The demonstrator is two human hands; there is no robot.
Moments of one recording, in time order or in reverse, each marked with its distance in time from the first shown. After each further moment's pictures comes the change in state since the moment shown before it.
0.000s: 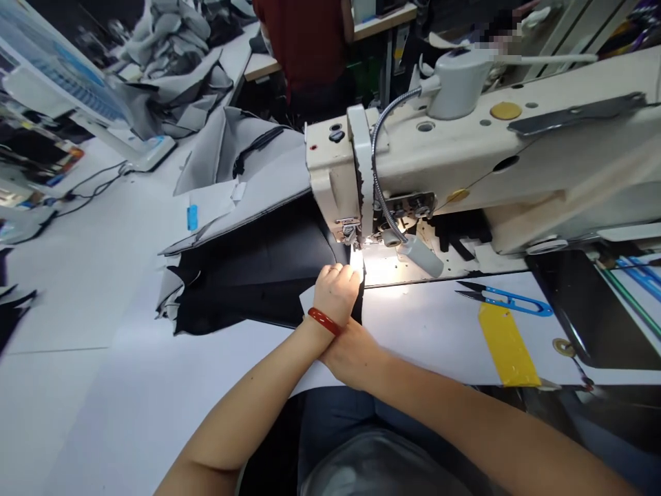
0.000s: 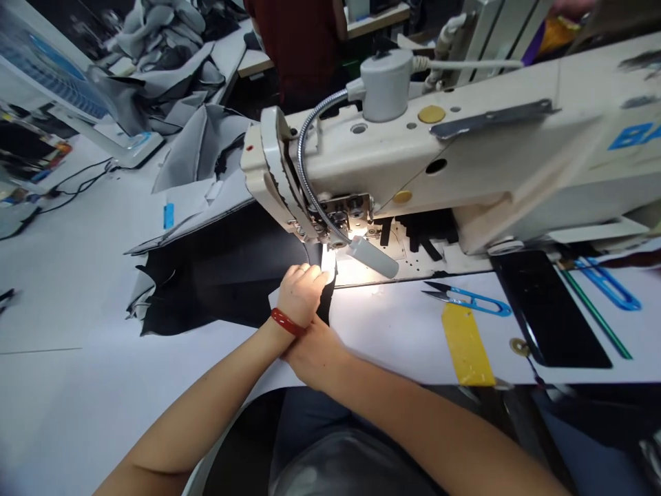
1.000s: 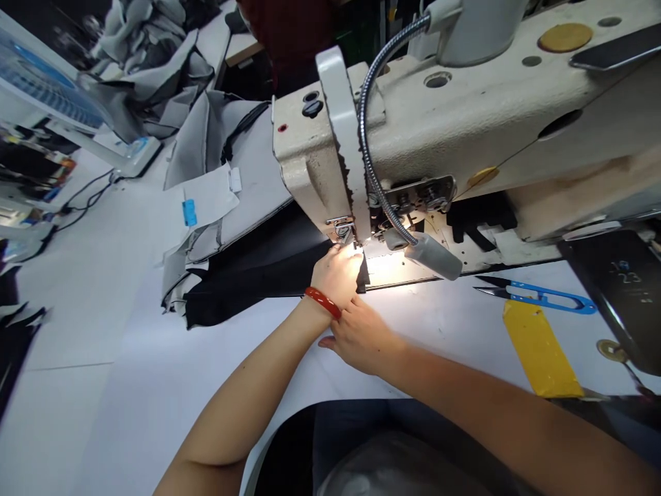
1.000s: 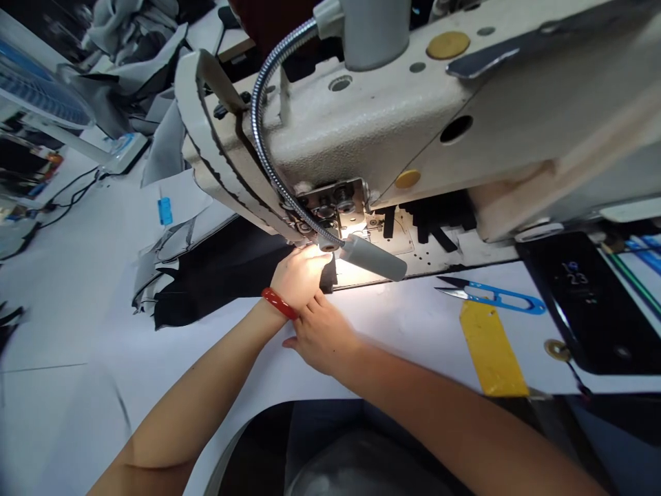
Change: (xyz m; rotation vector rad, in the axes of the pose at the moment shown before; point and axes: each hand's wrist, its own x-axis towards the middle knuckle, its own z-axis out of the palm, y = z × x) left_hand 0.040 -0.013 -0.015 -0.051 -0.282 -0.031; right_hand 0.014 0.033 -0.015 0.009 0.006 0.133
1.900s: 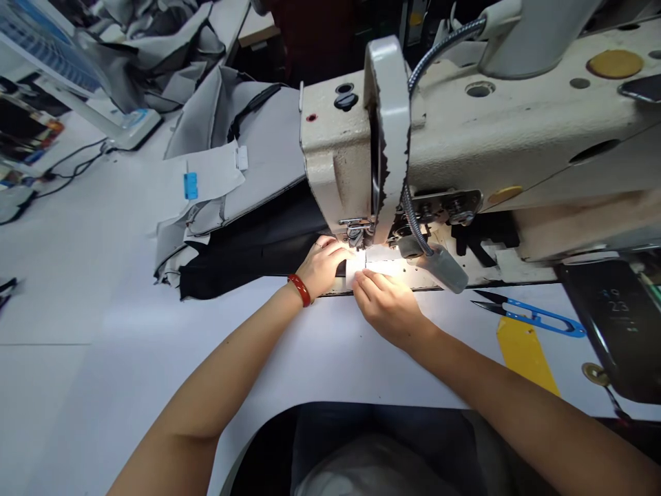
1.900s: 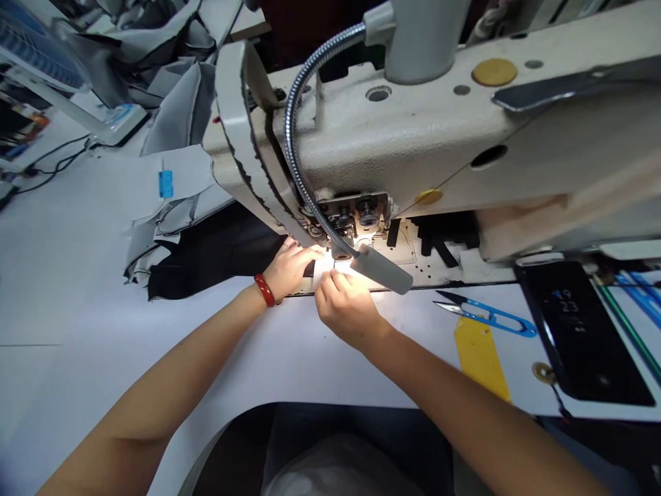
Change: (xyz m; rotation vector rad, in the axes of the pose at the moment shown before) left_hand 0.013 -0.061 0.065 -0.324 0.507 0.366; right_hand -0.012 0.050 -0.020 -0.585 0.533 -0.144
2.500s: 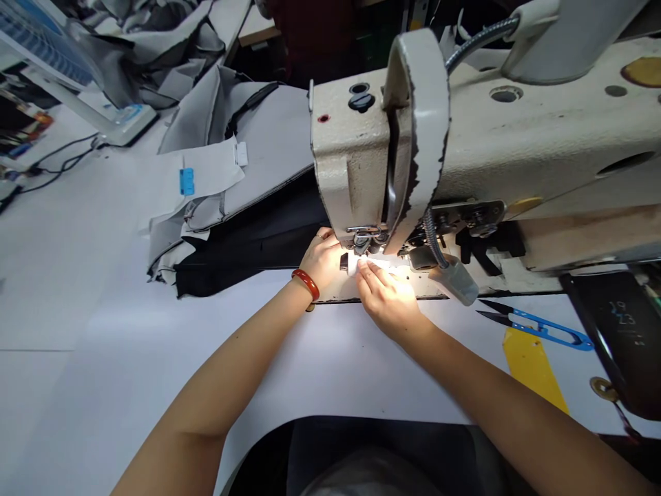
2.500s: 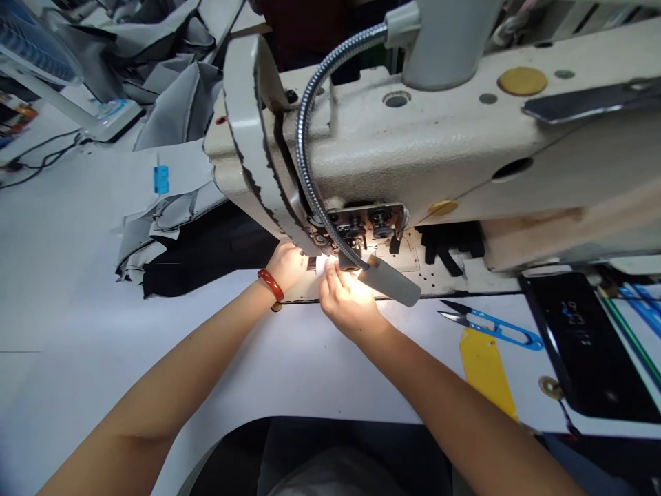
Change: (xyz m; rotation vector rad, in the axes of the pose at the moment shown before) left_hand 0.021 -0.011 0.010 0.067 0.201 -0.019; right_hand 0.003 0.005 0.022 -0.109 -0.019 0.080
